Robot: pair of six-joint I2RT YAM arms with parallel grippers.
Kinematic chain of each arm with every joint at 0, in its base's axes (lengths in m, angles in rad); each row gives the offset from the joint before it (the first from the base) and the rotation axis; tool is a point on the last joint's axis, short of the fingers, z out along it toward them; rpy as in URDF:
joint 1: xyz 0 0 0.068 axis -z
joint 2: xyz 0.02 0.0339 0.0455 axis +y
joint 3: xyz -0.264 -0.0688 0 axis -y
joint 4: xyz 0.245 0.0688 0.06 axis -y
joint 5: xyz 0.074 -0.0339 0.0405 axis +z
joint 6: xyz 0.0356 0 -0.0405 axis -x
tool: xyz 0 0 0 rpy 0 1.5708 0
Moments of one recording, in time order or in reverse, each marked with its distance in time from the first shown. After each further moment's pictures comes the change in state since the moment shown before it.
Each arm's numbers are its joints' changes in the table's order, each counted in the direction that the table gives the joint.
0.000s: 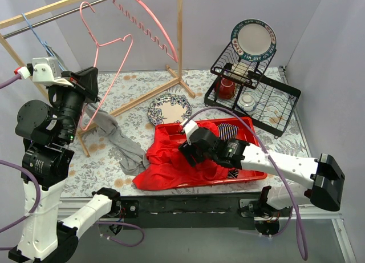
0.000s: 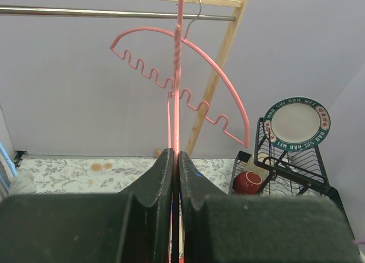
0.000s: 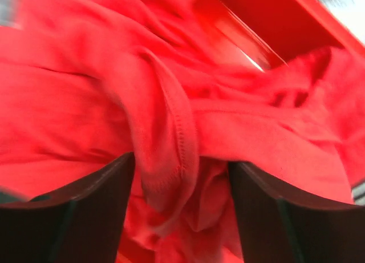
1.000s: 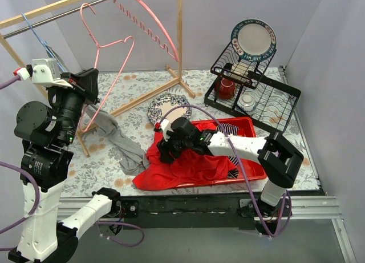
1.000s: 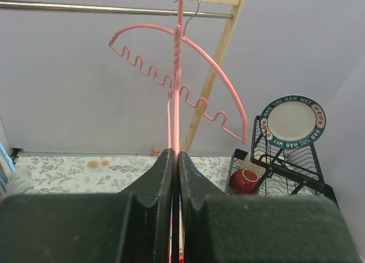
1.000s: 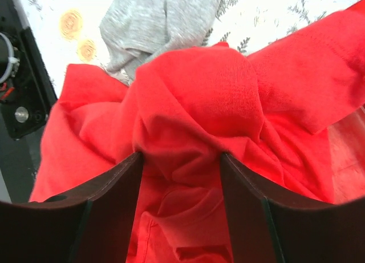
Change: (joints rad) left arm 0.000 -0.006 0.002 -0.018 -0.008 0.014; right arm 0.099 0.404 0.165 0.350 0.571 0.079
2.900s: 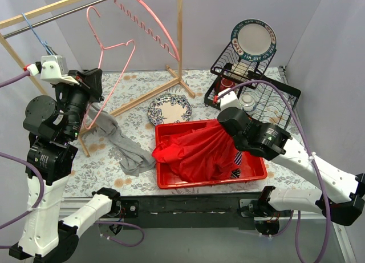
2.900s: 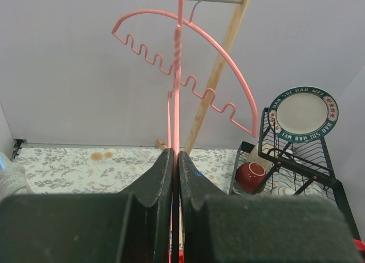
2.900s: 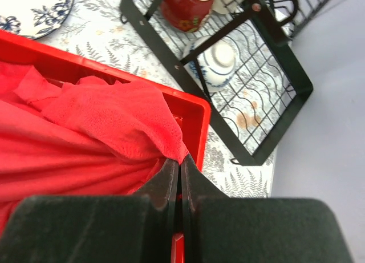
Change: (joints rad) left arm 0.000 0.020 -0.031 0.008 0.011 -0.005; right arm 0.033 -0.575 0.174 -0.811 -1.091 0.037
